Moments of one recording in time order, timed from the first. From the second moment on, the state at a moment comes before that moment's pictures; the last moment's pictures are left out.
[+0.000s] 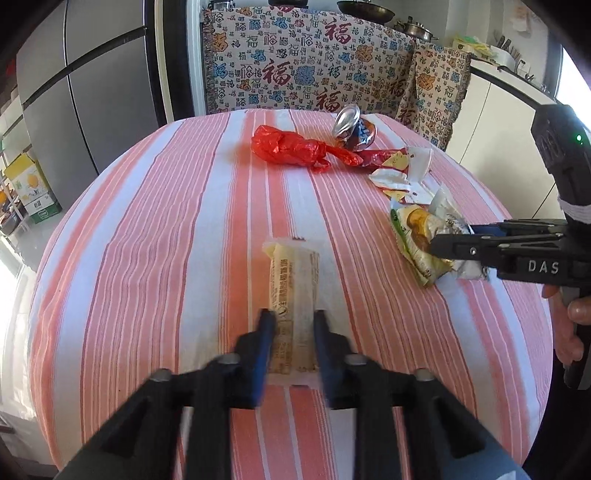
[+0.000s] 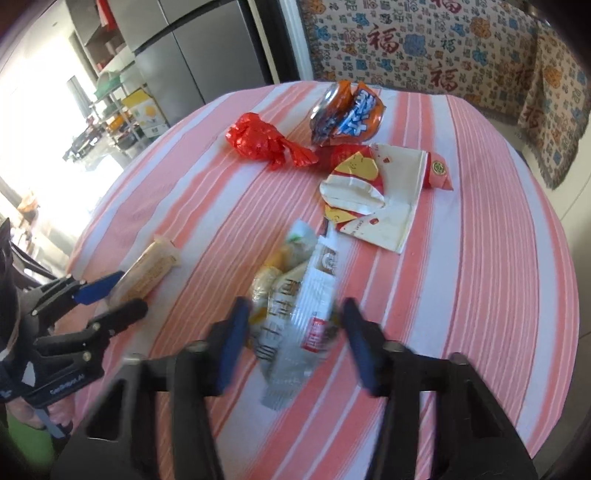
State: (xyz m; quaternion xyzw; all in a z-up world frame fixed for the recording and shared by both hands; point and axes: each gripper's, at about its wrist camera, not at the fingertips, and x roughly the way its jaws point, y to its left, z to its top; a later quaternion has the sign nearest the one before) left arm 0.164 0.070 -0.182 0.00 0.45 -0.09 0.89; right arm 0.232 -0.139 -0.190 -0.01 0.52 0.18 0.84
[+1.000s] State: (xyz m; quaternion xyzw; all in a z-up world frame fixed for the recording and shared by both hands) left arm 0.142 -0.071 -0.141 -0.04 0.42 -0.21 0.88; right arm 0.140 -0.280 -0.119 0.06 0.46 0.13 0.88
